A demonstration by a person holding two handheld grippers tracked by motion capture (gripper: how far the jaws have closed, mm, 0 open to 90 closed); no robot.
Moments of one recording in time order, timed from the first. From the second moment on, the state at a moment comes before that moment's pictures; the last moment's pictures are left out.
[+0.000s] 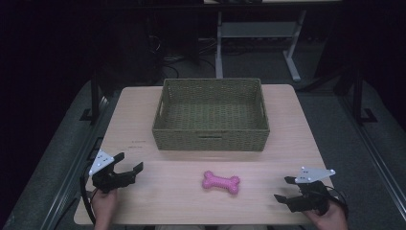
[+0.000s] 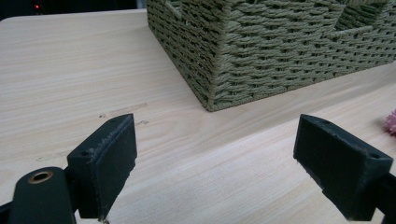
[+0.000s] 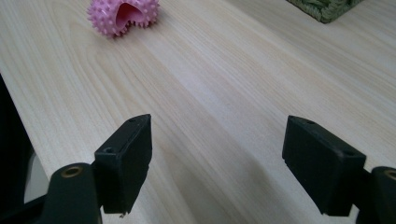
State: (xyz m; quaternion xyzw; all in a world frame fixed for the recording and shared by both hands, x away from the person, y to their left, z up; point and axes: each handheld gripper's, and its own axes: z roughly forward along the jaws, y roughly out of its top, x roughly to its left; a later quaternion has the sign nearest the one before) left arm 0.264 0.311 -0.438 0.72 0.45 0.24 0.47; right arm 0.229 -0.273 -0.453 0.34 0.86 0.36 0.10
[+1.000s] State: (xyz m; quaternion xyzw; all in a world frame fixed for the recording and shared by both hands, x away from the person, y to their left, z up) left arm 0.261 0.311 -0.437 0.72 0.45 0.25 0.47; right arm 0.246 -0.234 -0.431 0.28 0.89 0.35 0.07
